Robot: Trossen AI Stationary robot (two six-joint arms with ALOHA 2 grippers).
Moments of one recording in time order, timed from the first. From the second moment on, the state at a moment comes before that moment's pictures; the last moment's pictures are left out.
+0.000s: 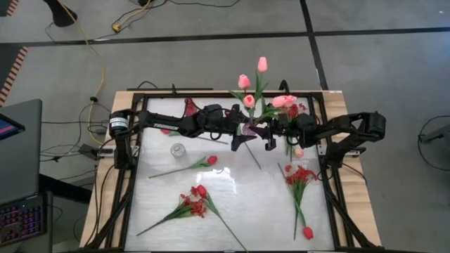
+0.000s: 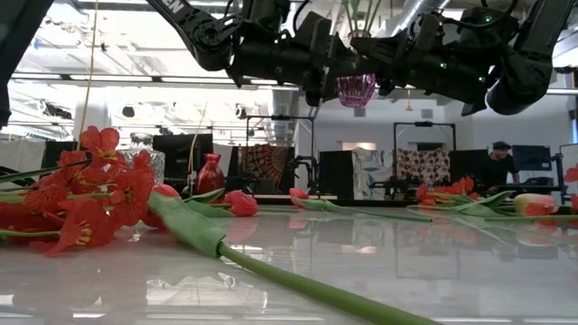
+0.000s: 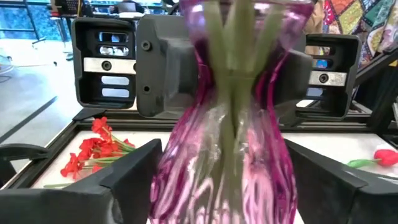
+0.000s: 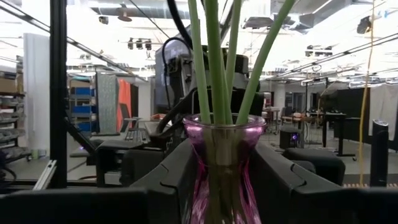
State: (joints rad) left arm 0.23 1.88 1.18 0.58 0.25 0.01; right arm -0.35 1.49 0.35 1.53 -0.31 0.08
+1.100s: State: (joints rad) left arm 0.26 1.86 1.18 0.52 0.36 0.03; right arm -0.43 1.32 0.36 1.10 -0.46 0.12
